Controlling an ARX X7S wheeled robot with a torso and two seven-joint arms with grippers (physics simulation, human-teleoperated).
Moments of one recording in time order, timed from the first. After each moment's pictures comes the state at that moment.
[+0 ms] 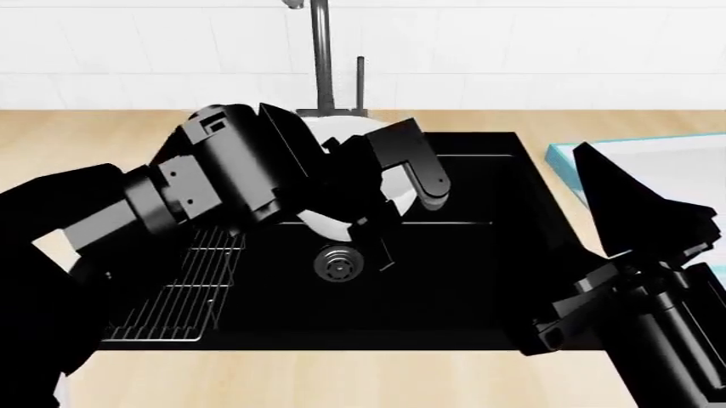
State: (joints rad) left arm -1.62 -0.18 1.40 -0.42 -0.89 -0.91 0.43; right arm 0.21 0.91 -0.22 -0.86 1.10 -0.04 0.38
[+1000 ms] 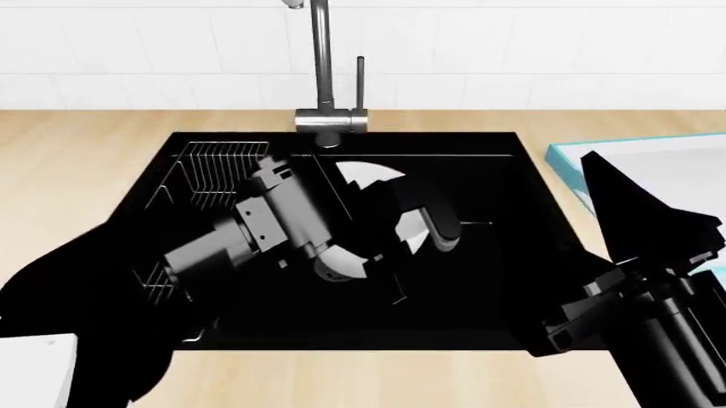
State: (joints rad) left arm -1.51 -0.03 1.50 -0.67 -0.81 -0.80 0.54; right arm 0.15 0.91 -0.20 -0.84 1.09 -0.08 0.35
